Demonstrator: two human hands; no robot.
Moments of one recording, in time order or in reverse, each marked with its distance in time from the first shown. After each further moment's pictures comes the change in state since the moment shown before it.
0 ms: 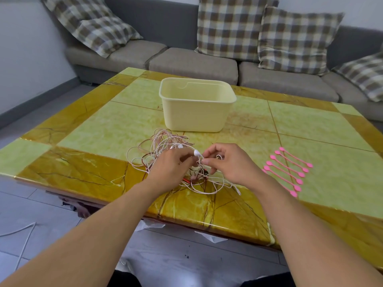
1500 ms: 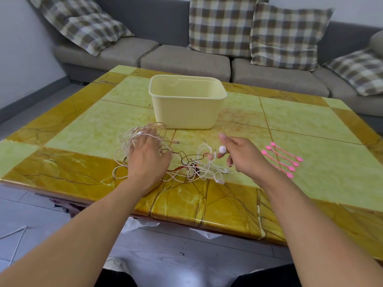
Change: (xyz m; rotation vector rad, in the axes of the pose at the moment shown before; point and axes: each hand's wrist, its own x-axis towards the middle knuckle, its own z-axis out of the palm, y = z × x) left_hand 0.005 -0.011 -0.008 0.283 0.239 -0.283; right_hand -0.013 0.014 -0.034 0.060 0.122 0.172
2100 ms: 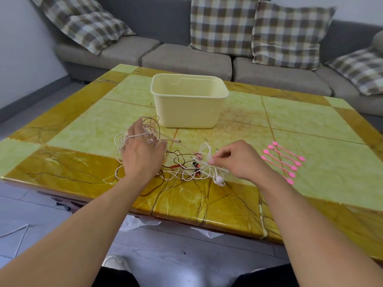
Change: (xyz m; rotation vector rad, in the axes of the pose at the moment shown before) left_hand 0.006 -0.006 -0.006 -0.086 0.187 -0.088; right_hand 0.002 0.001 0.011 -0.221 -0.050 -0.009
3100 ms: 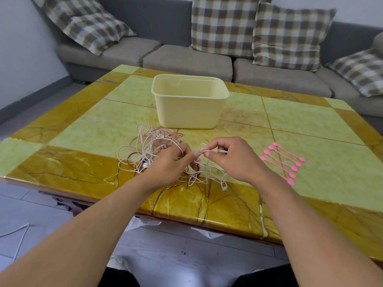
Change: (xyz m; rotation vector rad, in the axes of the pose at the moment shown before) left_hand -0.025 0.031 0.002 -0.462 -0.662 0.200; right_hand -0.007 -0.012 0.002 0.083 0.043 -0.230
